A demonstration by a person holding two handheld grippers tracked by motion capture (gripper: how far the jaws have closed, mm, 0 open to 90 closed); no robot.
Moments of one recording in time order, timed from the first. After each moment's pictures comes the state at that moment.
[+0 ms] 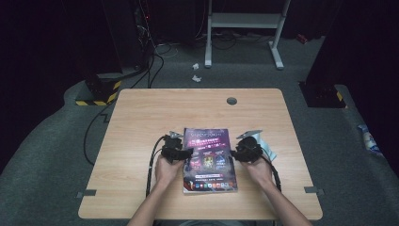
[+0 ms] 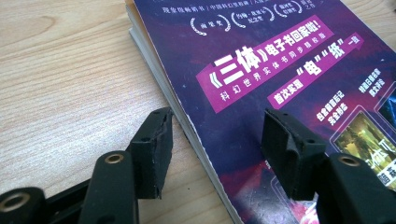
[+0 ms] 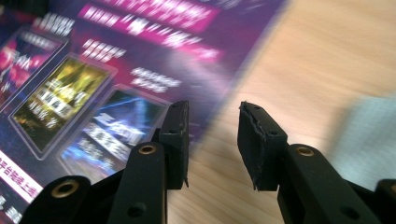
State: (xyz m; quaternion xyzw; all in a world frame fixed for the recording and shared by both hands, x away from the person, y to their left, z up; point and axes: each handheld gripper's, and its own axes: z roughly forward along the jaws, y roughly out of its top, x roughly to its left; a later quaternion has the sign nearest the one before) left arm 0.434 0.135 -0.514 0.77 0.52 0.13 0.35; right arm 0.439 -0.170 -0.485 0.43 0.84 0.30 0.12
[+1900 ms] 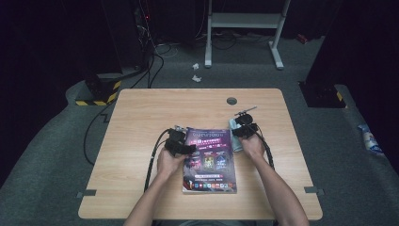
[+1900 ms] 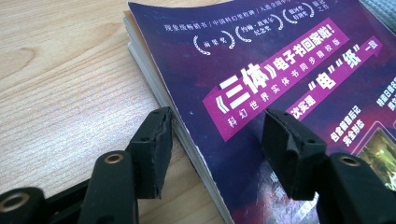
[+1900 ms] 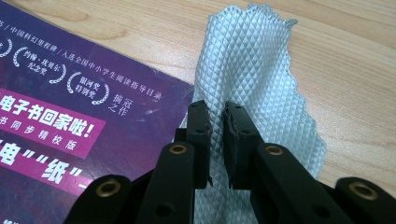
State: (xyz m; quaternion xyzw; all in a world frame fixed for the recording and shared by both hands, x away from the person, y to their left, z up) left arm 0.459 0.125 -0.509 0.79 0.50 0.12 0.33; right arm 0.536 -0.154 -0.494 0.51 0.82 0.25 0.11
